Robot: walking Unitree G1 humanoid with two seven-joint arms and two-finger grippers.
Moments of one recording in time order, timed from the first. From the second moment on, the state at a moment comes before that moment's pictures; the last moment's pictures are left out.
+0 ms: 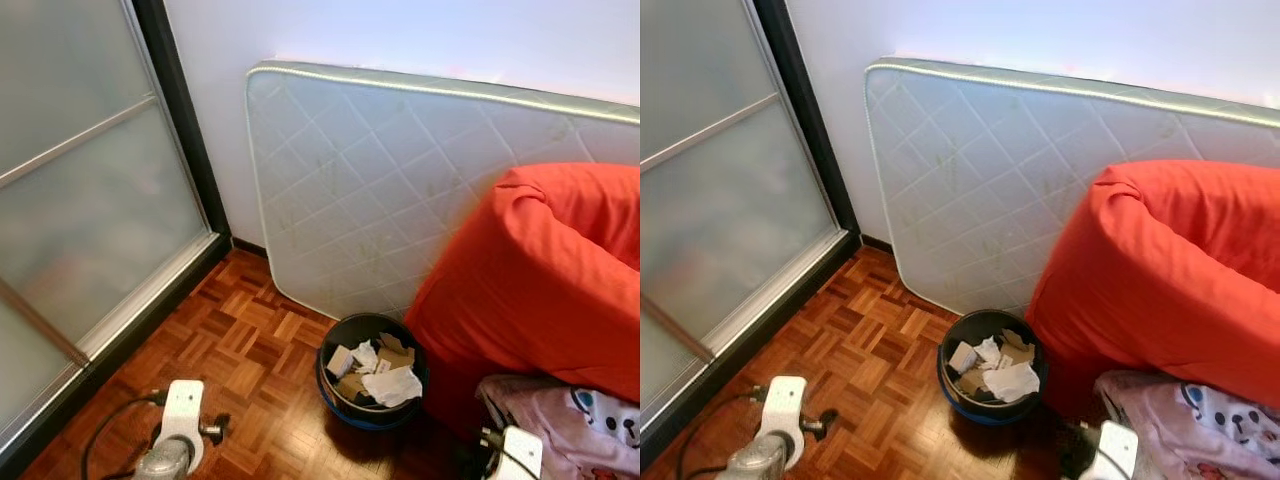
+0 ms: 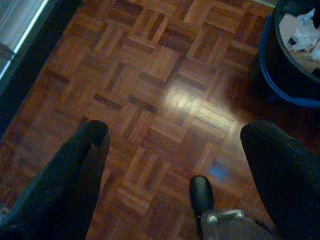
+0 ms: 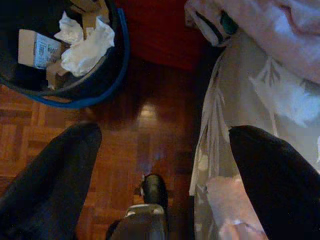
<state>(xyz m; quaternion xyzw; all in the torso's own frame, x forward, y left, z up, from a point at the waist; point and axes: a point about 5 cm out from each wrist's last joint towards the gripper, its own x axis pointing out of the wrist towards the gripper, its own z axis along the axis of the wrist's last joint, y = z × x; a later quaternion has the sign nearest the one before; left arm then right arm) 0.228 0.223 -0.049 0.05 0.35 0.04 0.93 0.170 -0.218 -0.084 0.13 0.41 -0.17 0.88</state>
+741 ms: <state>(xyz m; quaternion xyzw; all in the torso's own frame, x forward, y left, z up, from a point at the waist) 0.211 0.222 -0.060 0.02 0.38 0.05 0.92 0.176 -0.204 -0.084 0.15 0.41 -0.17 0.88</state>
